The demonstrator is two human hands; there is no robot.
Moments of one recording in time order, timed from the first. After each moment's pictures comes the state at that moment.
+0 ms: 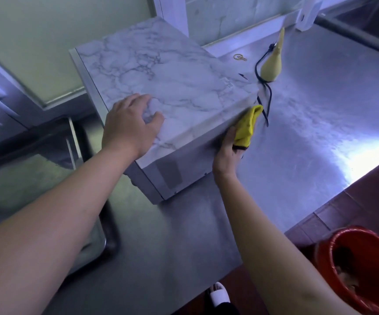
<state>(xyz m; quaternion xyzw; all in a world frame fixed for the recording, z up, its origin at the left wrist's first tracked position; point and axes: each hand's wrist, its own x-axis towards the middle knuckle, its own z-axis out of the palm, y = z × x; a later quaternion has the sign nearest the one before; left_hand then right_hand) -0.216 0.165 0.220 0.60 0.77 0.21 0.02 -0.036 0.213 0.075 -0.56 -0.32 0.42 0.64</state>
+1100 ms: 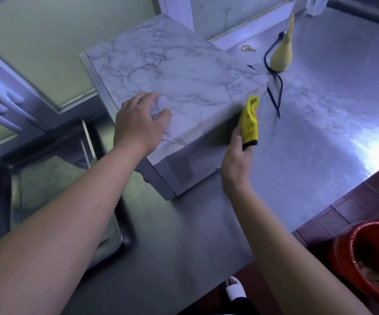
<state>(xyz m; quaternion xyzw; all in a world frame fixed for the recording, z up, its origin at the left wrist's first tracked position) -0.217 0.165 0.220 0.59 0.77 0.22 0.03 -0.037 0.166 0.110 -0.46 -0.35 0.45 0.68</state>
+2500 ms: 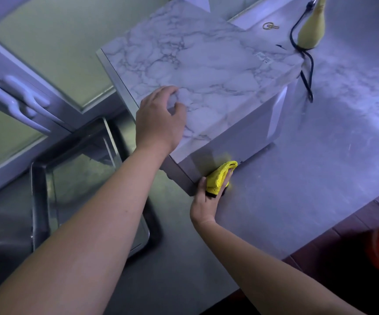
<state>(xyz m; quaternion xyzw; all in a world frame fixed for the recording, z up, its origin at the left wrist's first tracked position) -0.214 0.161 0.226 0.58 0.77 0.27 0.07 -0.157 0.066 0.025 -0.56 -0.31 0.55 0.55</state>
